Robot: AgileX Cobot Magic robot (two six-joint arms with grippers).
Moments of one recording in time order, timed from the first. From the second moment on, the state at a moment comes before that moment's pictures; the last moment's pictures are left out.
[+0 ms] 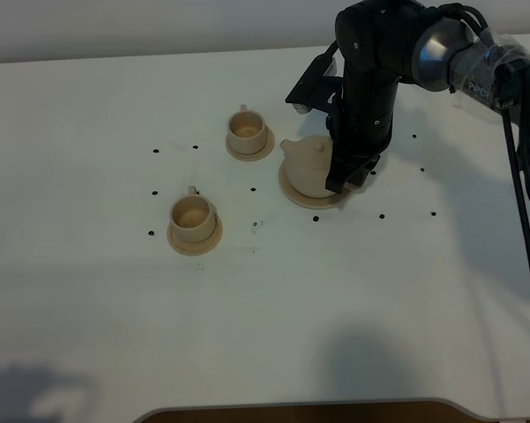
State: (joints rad) left arm 0.00 0.00 -0.51 0.07 1.04 -0.02; right arm 0.37 2.33 -1.91 0.01 1.18 -0.60
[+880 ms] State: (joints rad) left arm 0.00 0.00 -0.51 0.07 1.04 -0.02; right arm 0.37 2.33 -2.01 0.03 1.23 -0.58
